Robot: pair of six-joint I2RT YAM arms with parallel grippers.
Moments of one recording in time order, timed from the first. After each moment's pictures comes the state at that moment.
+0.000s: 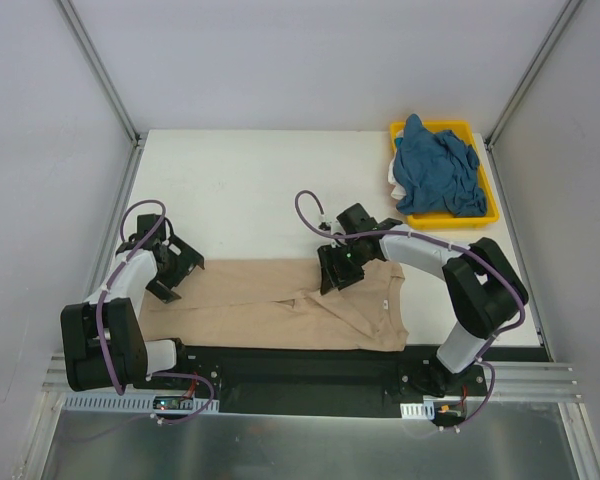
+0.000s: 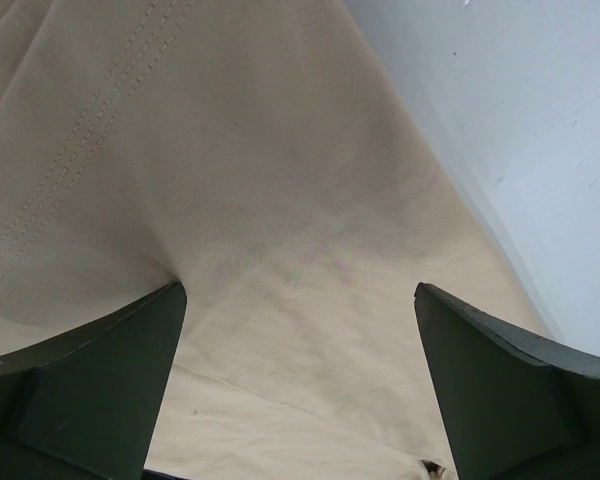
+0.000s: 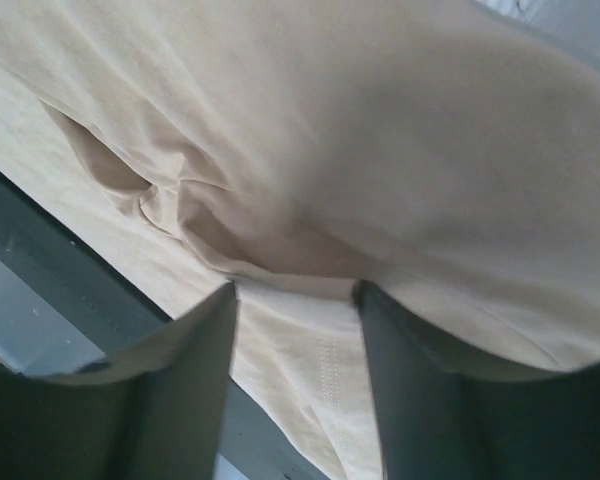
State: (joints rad) left arm 0.15 1.26 0.66 -0.64 0.04 -0.79; right arm 0.65 1.69 1.01 -0.54 -0.44 0.26
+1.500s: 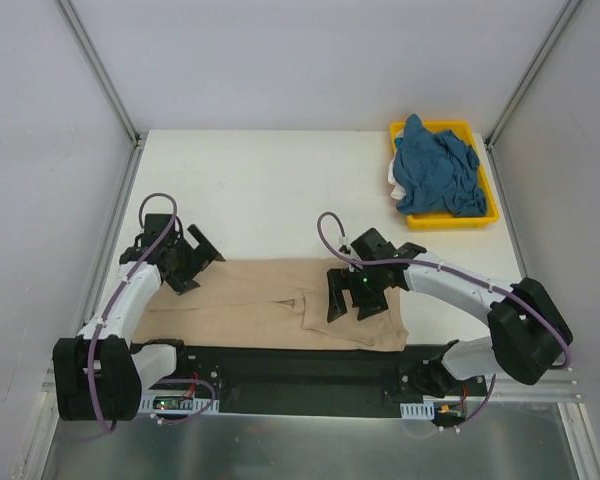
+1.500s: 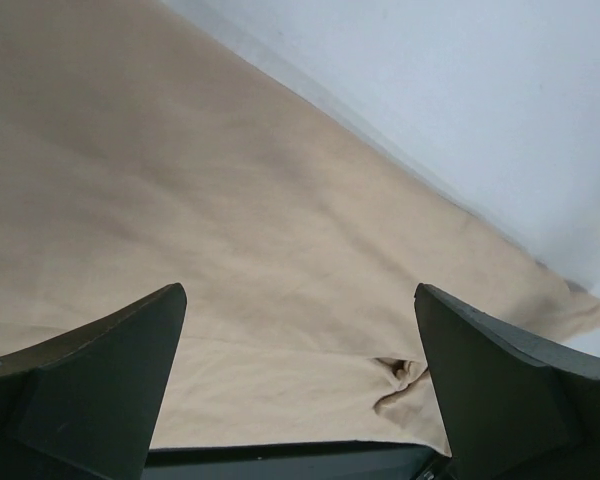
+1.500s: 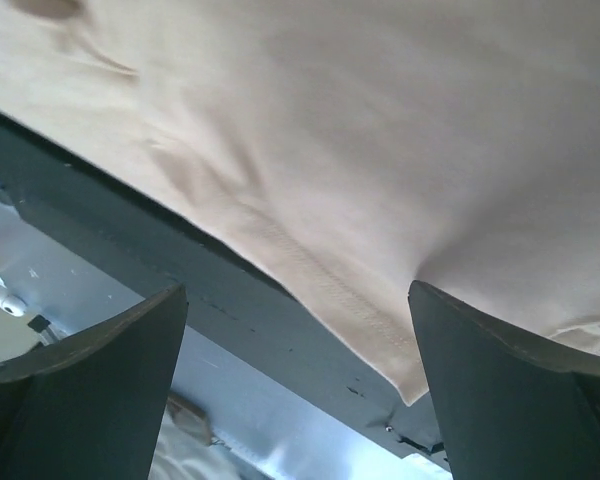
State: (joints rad) left arm 0.03 1.10 0.65 -0.62 0.21 -0.77; right arm 0.73 1.38 0.80 -0.66 -0.40 0.51
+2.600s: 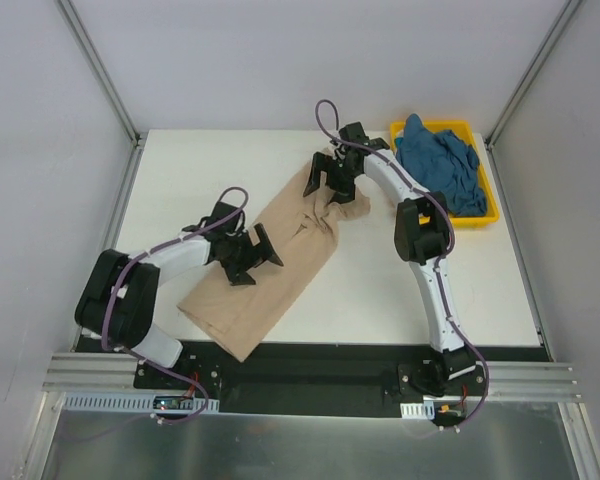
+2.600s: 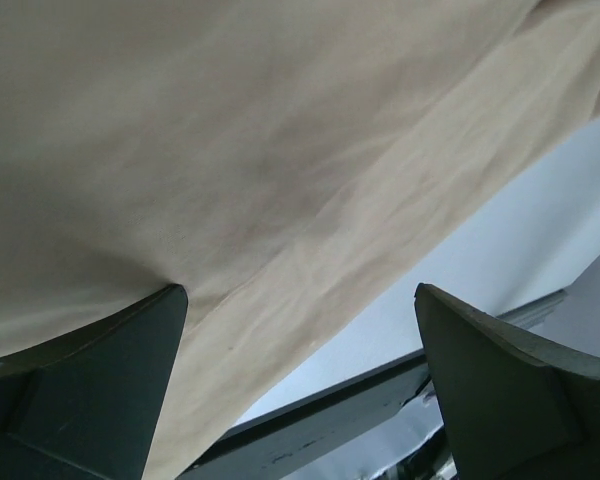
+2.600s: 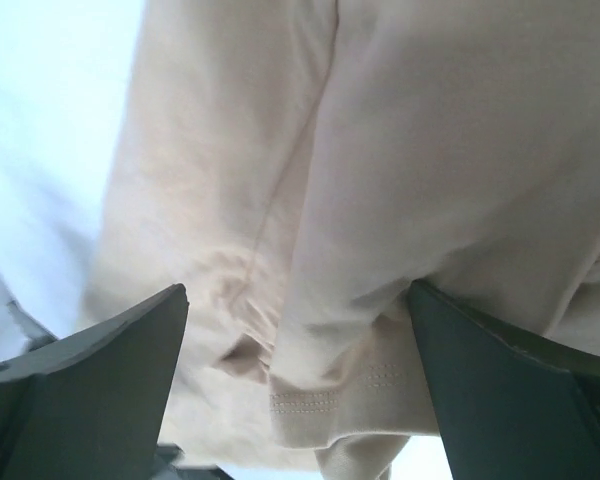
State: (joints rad) left arm -0.34 1.49 0.75 -0.36 0.38 -0.87; right arm 0.39 2.50 2.25 -0.91 -0.42 0.46
